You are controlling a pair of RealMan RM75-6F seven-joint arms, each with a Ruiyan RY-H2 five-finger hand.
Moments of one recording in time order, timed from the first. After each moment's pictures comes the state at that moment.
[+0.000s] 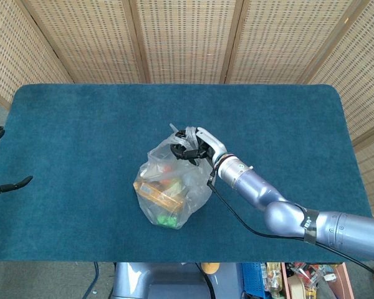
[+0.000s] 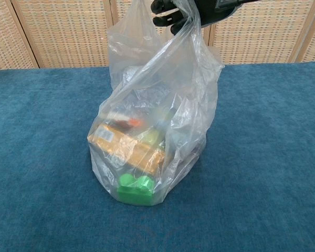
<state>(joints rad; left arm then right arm) -0.28 -1.16 -0.14 -1.39 1.33 1.39 -0.41 1.22 -1.07 0.41 -1.81 -0.24 0.50 0.66</state>
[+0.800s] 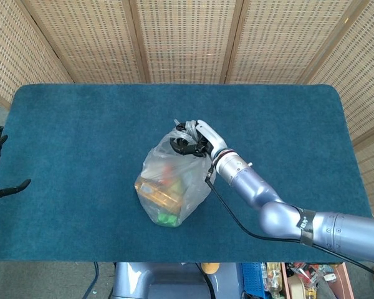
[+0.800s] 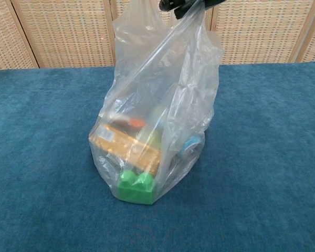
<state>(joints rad) -0.27 -1.12 -0.15 -1.51 1.27 1.35 -0.16 1.30 -1.04 0.41 -1.86 -0.10 0.61 0.50</state>
